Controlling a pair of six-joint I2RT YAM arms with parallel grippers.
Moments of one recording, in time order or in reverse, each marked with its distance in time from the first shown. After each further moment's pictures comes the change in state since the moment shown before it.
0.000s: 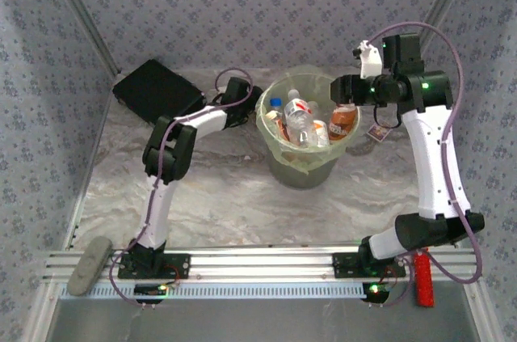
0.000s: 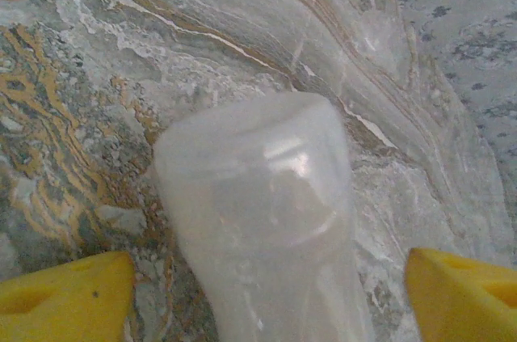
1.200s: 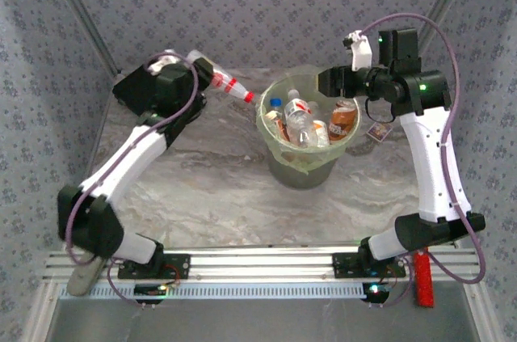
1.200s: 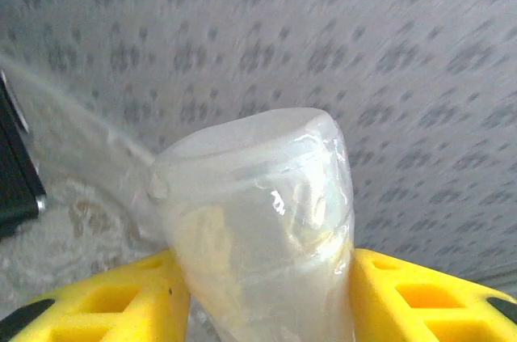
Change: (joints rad) left arm 0.083 -0.933 -0.452 0.020 -0.242 0.201; right arm 0.056 0.008 0.046 0.109 -0.097 0.015
